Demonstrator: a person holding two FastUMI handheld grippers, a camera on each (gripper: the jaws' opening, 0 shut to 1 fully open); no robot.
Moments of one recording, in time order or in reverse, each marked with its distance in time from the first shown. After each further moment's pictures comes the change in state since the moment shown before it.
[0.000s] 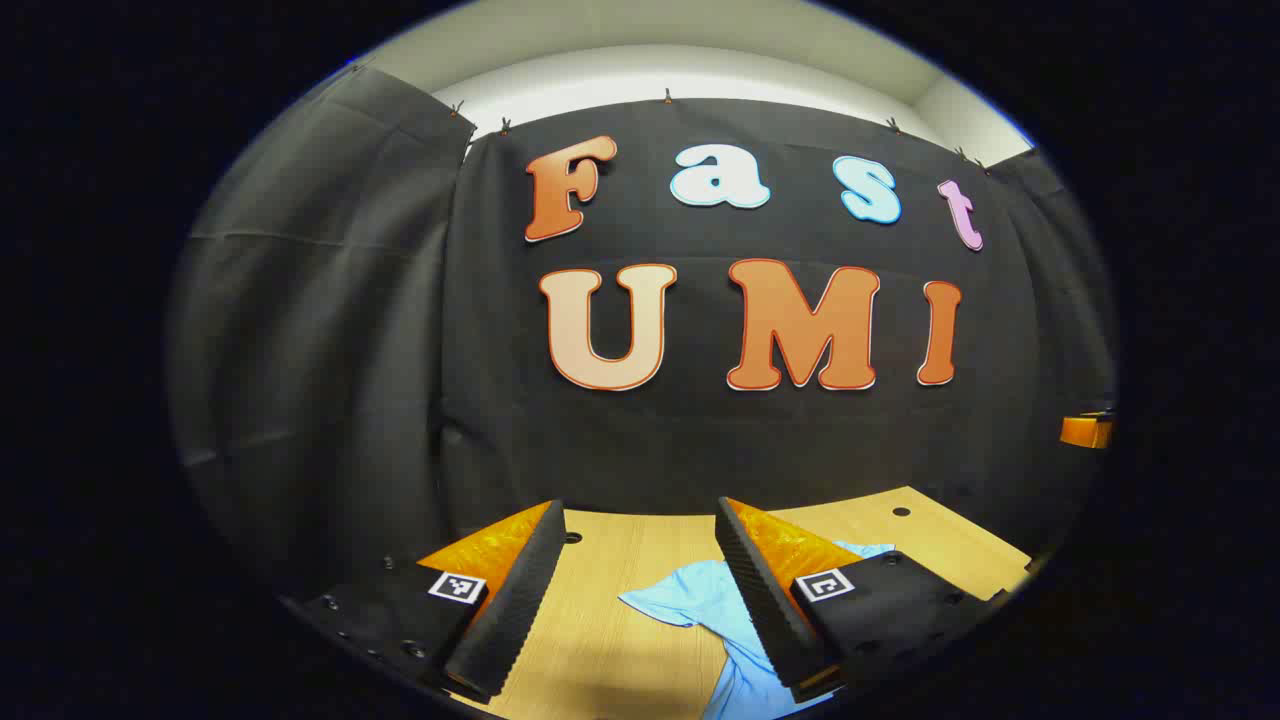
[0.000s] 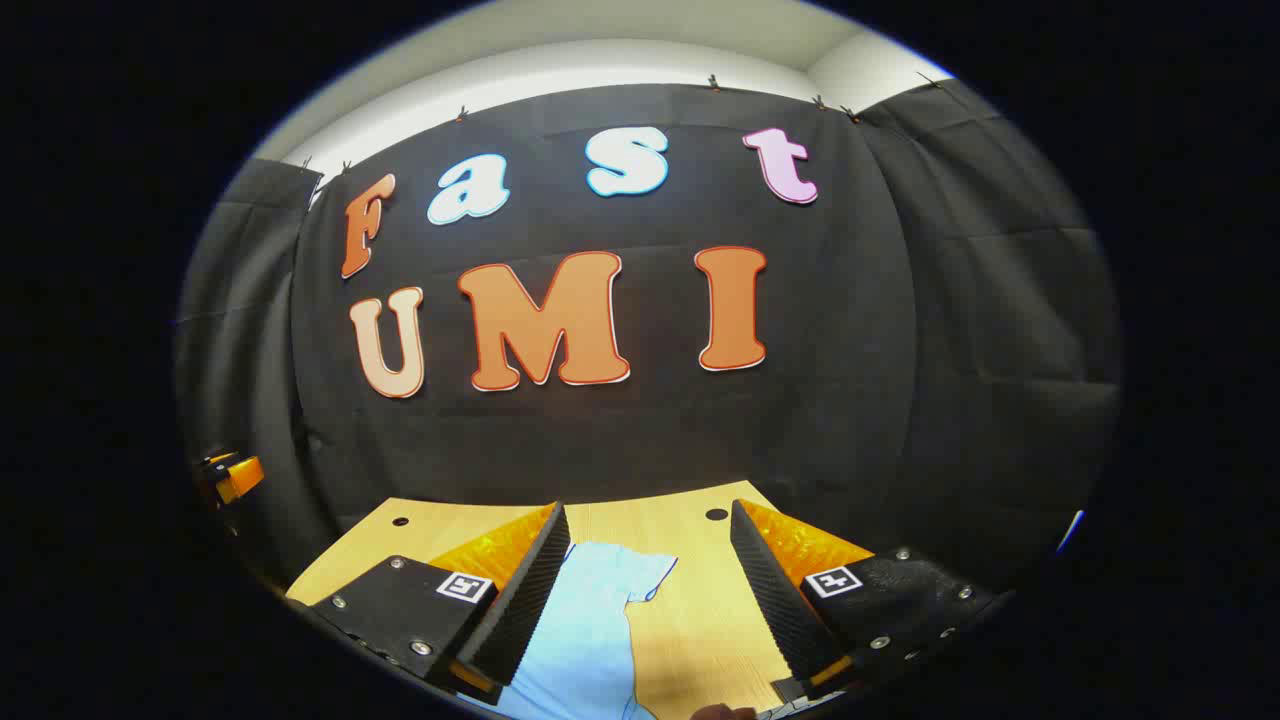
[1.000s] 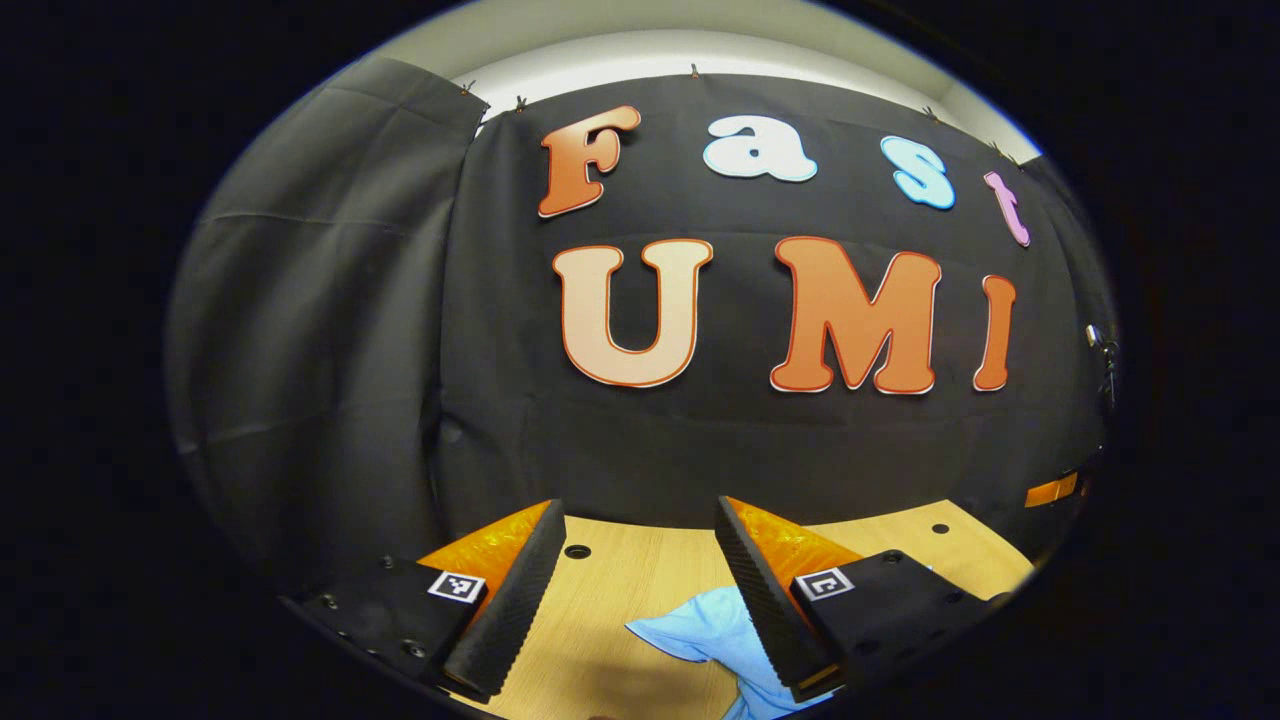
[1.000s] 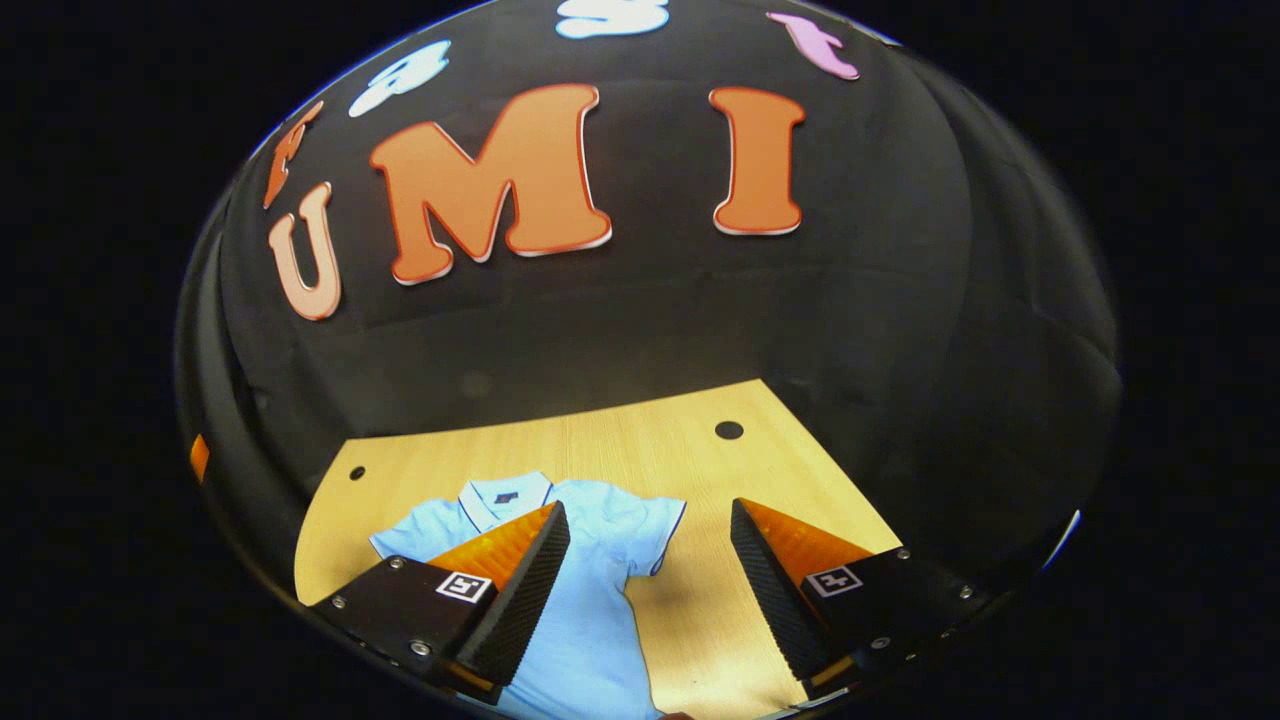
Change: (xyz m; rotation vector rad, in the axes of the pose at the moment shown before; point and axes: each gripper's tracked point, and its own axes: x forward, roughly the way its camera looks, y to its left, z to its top) left arm 0.126 0.002 -0.008 0.002 0.014 0.090; right arm 0.190 0.003 -0.107 -0.004 0.478 -0.049
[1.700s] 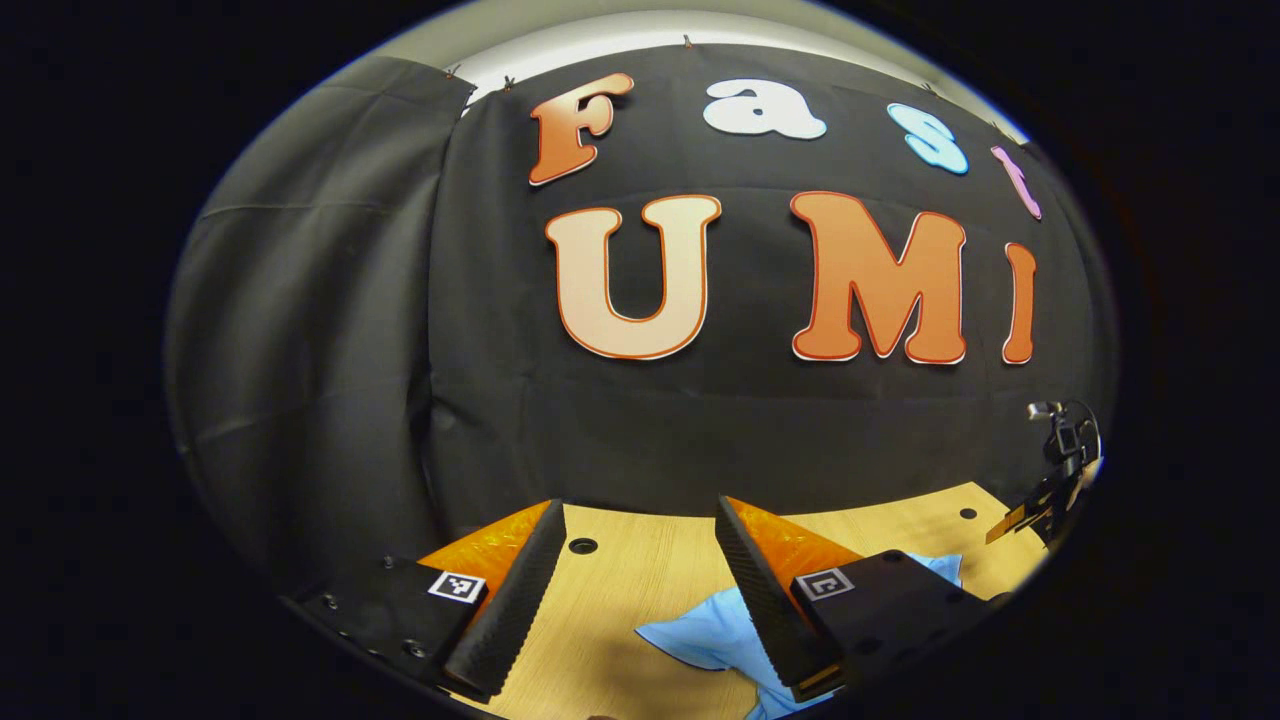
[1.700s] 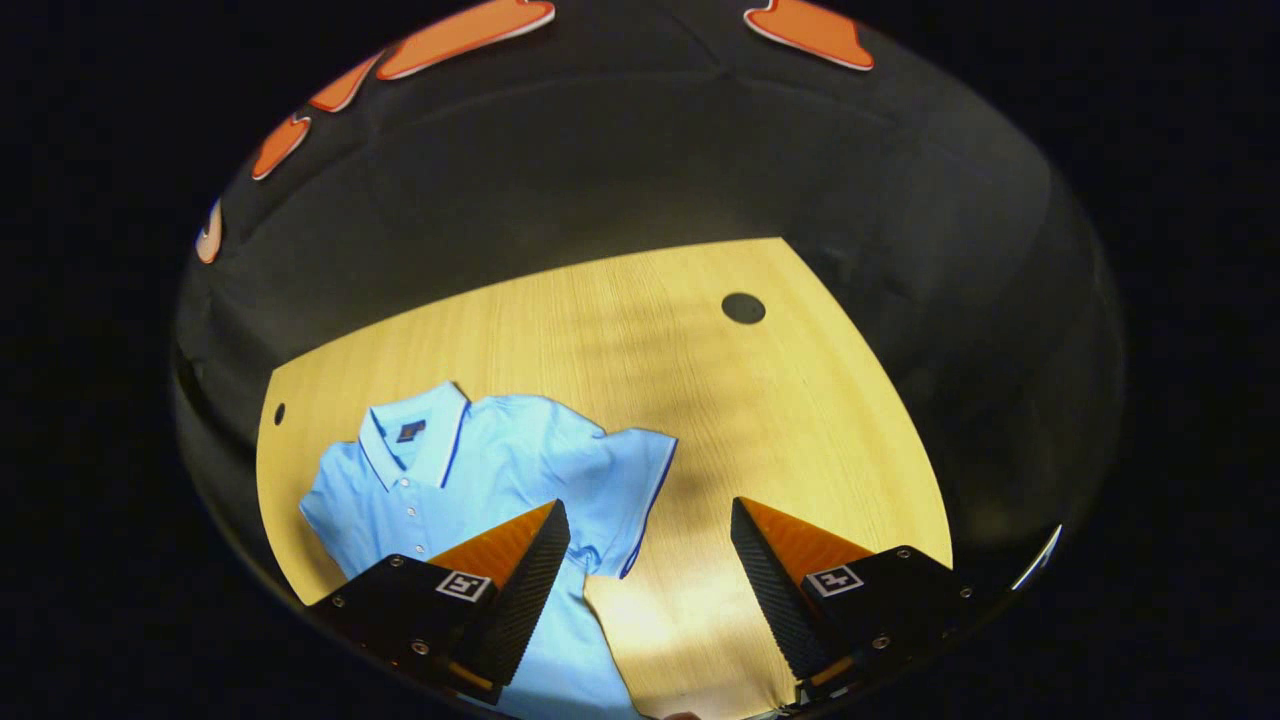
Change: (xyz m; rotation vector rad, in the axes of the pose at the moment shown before) left arm 0.060 0.002 -0.031 0.020 0.072 0.006; right arm 0.169 -0.011 -0.085 -0.004 0.492 -0.056
